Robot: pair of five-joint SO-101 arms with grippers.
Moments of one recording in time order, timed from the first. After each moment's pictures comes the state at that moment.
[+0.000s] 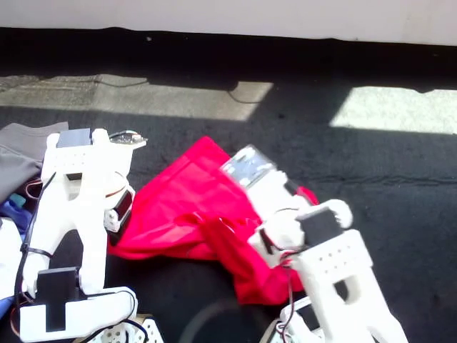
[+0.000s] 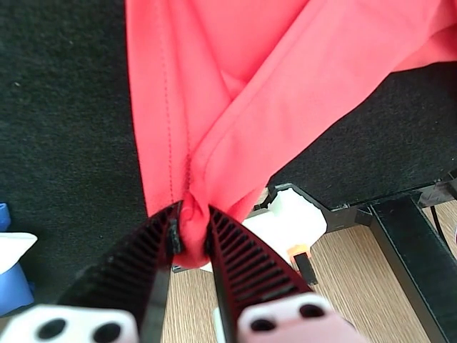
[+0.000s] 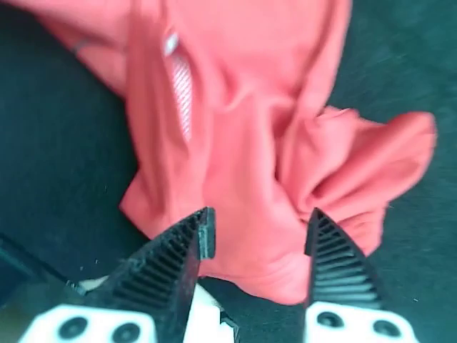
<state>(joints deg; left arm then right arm) -13.6 -10.1 26.7 99.4 -23.1 -28.1 -48.6 39.3 89.1 18.9</state>
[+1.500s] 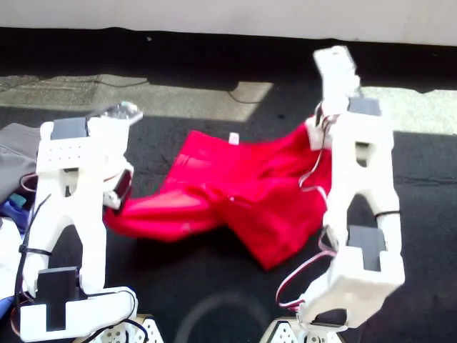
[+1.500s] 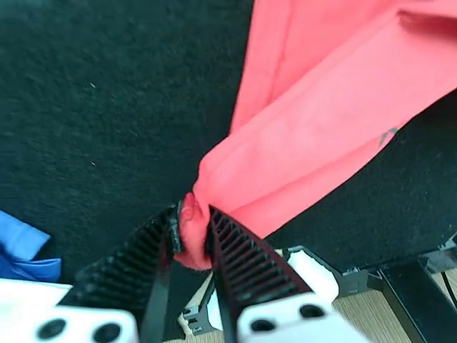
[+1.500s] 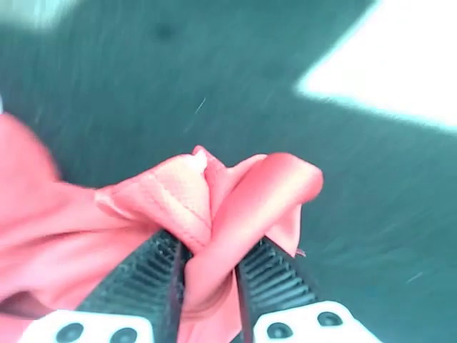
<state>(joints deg) -13.5 -10.1 16.9 93.1 -23.0 0.9 12.8 -9.9 68.0 18.9</state>
